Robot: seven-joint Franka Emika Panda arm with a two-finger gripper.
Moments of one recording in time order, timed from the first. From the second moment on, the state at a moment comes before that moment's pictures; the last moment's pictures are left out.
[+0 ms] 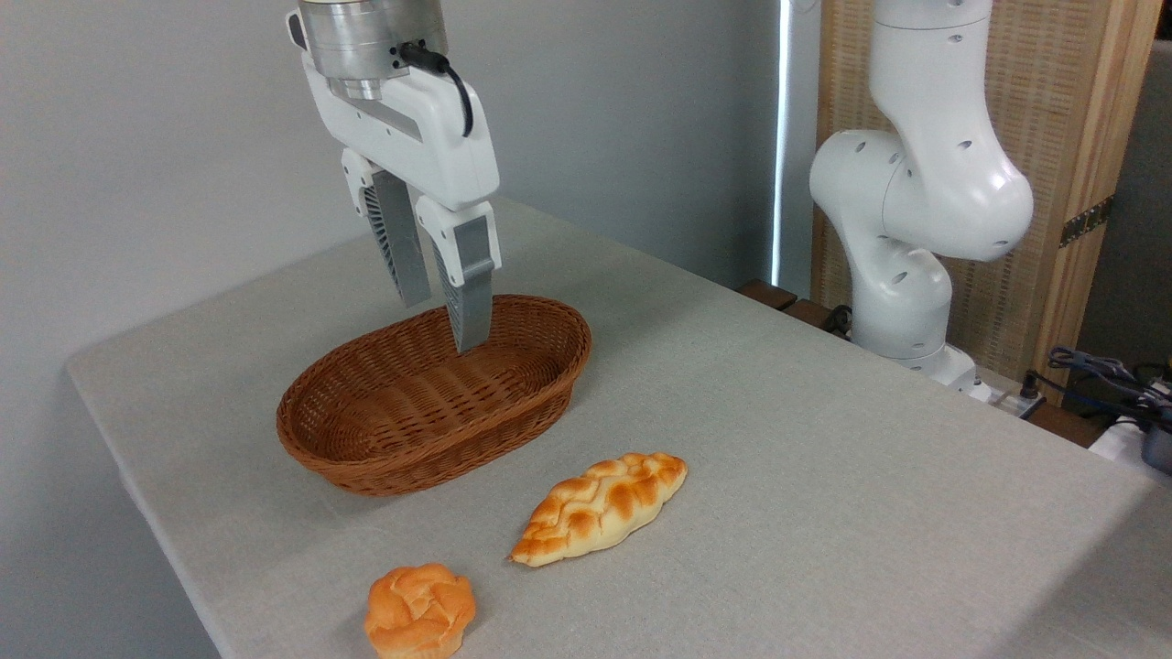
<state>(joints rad) -0.01 0.02 -0.07 -1.57 -0.05 1.62 0.72</state>
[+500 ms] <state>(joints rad) 0.02 0.00 -0.09 -1.61 -0.04 1.63 0.72</state>
